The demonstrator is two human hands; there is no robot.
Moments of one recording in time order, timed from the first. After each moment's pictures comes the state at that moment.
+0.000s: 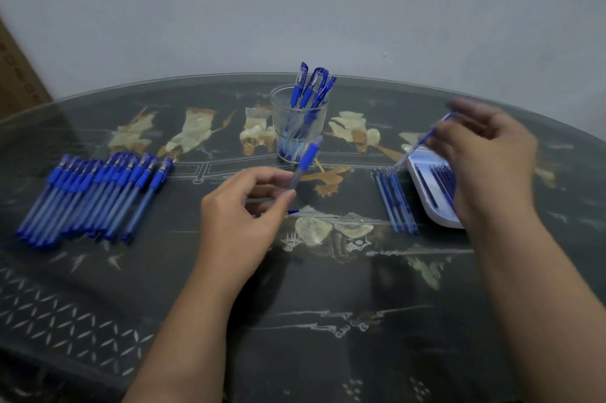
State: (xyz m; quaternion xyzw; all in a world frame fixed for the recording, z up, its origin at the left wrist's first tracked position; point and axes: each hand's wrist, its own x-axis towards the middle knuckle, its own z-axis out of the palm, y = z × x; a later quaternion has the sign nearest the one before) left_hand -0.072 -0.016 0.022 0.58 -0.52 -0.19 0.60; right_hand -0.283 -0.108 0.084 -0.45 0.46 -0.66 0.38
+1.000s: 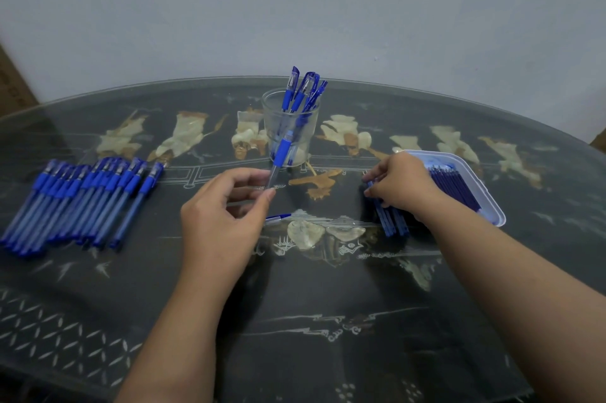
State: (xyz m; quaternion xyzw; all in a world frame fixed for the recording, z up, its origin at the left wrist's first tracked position) left_hand -0.065 -0.019 0.018 0.61 -0.48 -0.15 0.61; right_hand -0.269 -0.159 0.038 -0.70 0.64 -0.17 0.25
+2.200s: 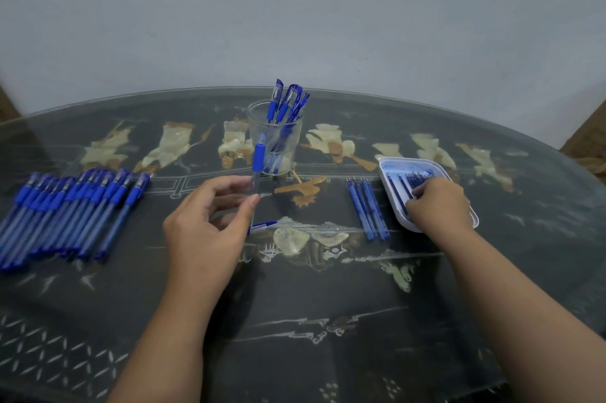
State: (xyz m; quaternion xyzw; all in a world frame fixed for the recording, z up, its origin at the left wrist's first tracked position) left_hand -0.069 -0.013 0.021 0.57 -0.48 -0.17 0.64; right_hand -0.323 -0.134 0.031 -0.58 0.78 -0.19 0.10
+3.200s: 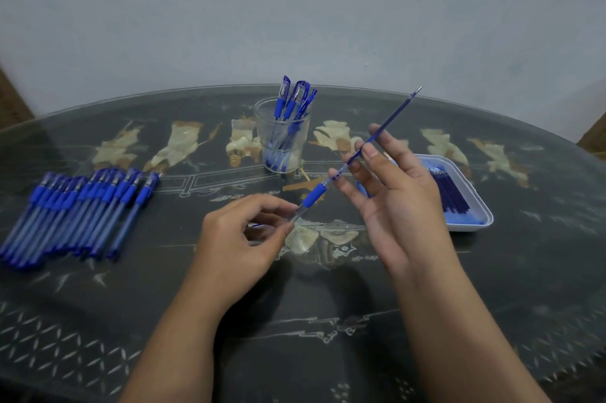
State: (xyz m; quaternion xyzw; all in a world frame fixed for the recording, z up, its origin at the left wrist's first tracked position) left_hand -0.073 -0.008 0.022 0.55 -0.60 -0.21 0.54; right_hand -0.231 -0.061 0.076 -0.31 0.29 -0.63 0.65
